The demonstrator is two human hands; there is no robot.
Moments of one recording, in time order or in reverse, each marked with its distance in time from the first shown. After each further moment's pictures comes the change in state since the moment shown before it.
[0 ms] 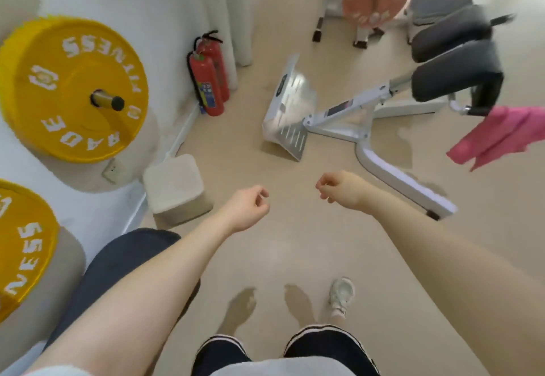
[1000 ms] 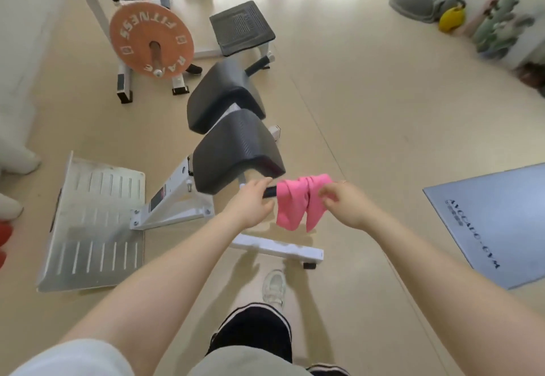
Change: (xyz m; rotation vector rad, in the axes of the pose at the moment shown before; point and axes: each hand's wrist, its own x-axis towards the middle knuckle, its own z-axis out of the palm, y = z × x) left_hand 0.482 0.578 0.204 0.290 -0.202 0.488; right_hand 0.100 0.504 -0.445 0.104 0.397 0.369
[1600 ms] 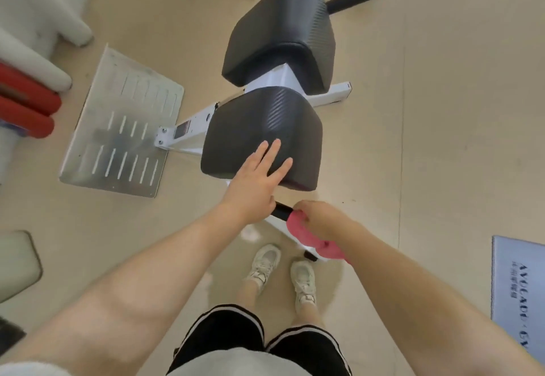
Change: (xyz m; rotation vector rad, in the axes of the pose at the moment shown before) left_hand 0.150 -0.047 0.010 0.348 0.025 -0.175; right_hand 0.241 0.015 0.058 -0.387 -0.705 -0.284
